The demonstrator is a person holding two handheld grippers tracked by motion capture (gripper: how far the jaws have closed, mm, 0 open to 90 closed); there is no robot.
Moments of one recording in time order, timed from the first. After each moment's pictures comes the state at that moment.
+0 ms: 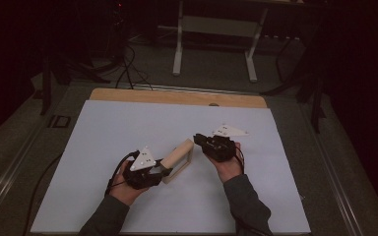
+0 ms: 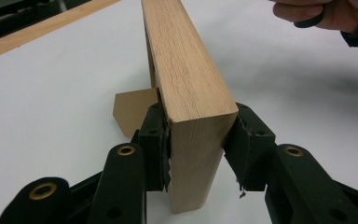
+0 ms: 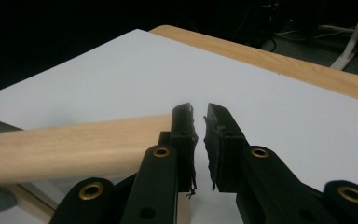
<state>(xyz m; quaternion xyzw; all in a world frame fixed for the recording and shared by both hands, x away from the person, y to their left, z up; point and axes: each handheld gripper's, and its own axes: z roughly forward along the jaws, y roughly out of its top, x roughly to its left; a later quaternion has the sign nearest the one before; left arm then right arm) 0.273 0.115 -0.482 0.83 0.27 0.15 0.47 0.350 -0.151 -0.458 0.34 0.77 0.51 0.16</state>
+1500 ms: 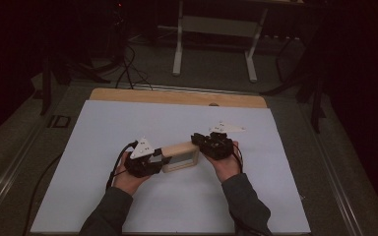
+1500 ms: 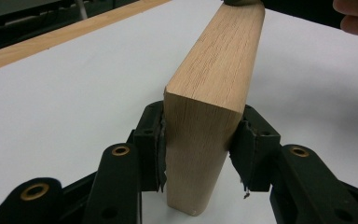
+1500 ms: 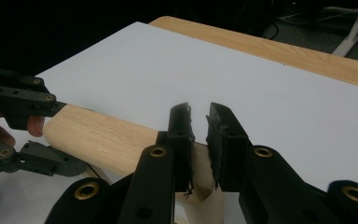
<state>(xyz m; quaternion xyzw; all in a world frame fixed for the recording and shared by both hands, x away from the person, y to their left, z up) 0.306 0.120 -0.492 0.80 0.31 0.16 0.48 0.351 -0.143 -0.449 0.36 0.78 0.49 0.14</state>
